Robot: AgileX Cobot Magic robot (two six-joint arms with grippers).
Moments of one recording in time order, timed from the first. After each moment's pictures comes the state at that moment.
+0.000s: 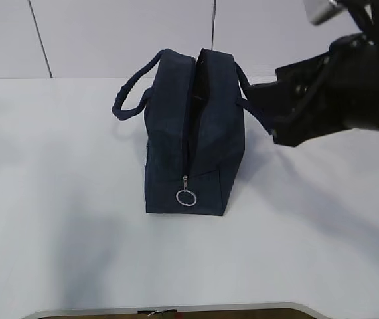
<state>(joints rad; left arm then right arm) -0.19 1.17 -1.24 -0.39 1.24 0.18 0.56 1.18 -0.83 0.08 0.17 -0.26</state>
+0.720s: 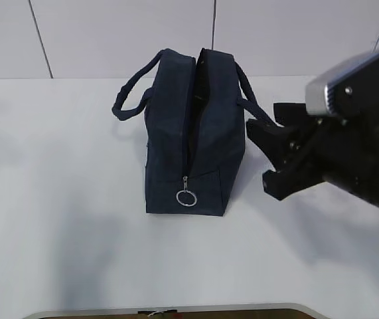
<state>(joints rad) -0.19 1.15 -1.24 -0.39 1.25 0.18 0.56 1.30 -0.51 0.08 -0.48 -0.26</state>
